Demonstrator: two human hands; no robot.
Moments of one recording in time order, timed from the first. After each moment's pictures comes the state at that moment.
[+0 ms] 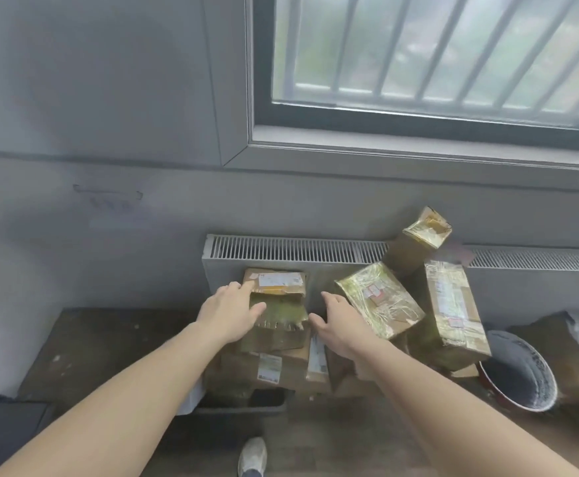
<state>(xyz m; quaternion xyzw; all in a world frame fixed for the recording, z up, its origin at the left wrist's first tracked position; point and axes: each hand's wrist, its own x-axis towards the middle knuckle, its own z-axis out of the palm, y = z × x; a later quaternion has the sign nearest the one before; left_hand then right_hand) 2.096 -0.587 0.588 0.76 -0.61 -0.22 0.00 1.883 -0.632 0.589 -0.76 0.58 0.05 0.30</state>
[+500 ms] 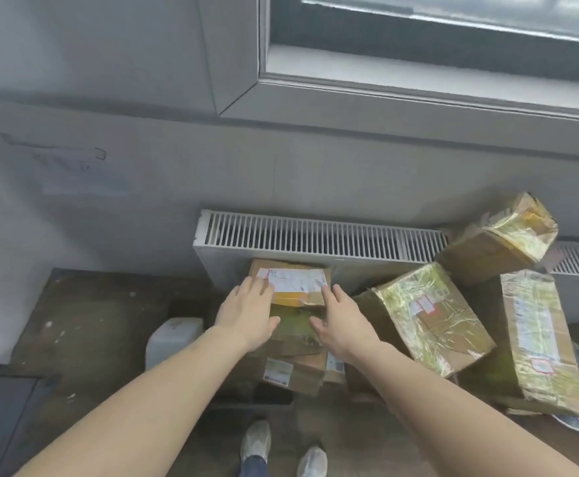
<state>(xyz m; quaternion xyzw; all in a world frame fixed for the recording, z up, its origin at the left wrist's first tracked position) 2.122 -0.701 0.448 0.72 -0.65 -0.22 -0.08 1.943 -0.750 0.453 -0.76 0.56 0.12 0.30</state>
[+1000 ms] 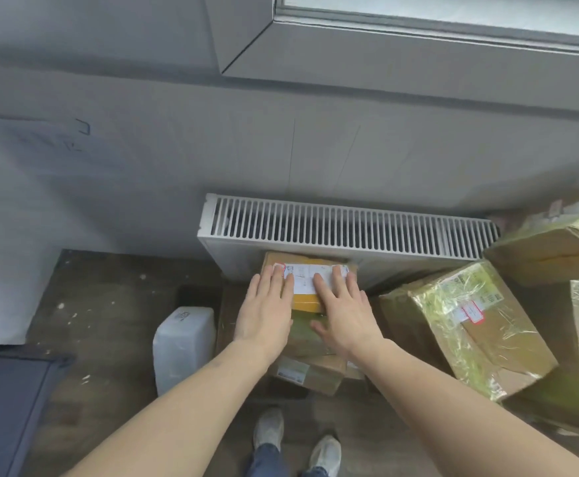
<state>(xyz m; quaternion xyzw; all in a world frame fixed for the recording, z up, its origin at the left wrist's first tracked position) 2.118 -0.720 0.386 0.72 -0.66 -0.16 -0.13 1.973 -0.778 0.380 -0.83 0.48 0.17 0.21</state>
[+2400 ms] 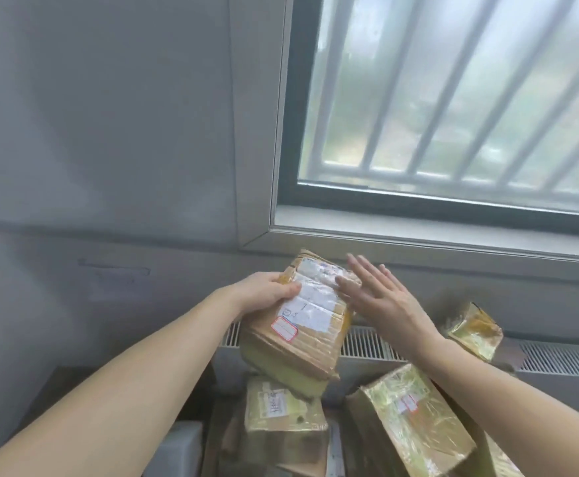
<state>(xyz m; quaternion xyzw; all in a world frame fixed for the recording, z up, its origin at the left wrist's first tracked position) 2.173 -0.792 0.674 0.66 -0.45 -0.55 0.25 1.910 -0.856 0.653 -0.95 0.26 -0.17 -0.07</state>
